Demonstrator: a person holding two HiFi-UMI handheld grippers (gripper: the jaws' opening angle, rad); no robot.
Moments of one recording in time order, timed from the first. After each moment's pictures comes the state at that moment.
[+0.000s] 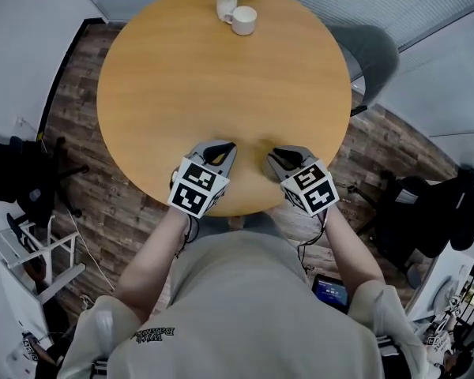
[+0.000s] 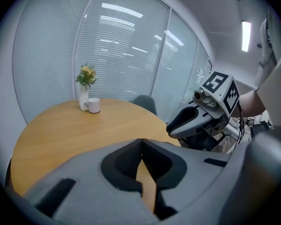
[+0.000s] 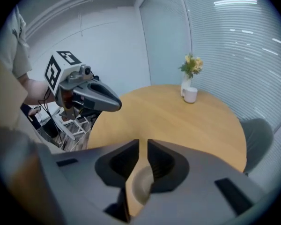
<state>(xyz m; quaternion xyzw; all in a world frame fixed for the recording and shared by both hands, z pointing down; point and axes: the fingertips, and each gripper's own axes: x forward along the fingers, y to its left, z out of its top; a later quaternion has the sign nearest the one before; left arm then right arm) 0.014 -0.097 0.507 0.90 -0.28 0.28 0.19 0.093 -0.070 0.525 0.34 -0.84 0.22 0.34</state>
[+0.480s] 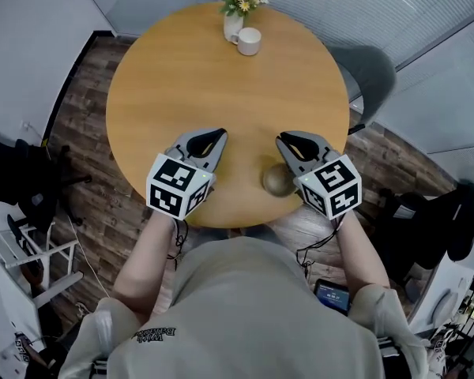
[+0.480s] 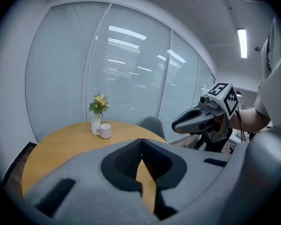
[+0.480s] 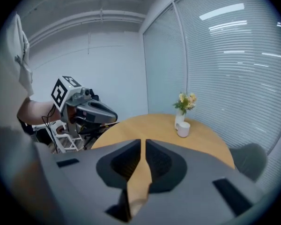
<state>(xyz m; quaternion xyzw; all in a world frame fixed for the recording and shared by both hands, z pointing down) -0.014 -0.147 0.401 0.91 -0.34 0.19 0.15 0.094 -0.128 0.401 0.39 -0.88 0.14 0.24</state>
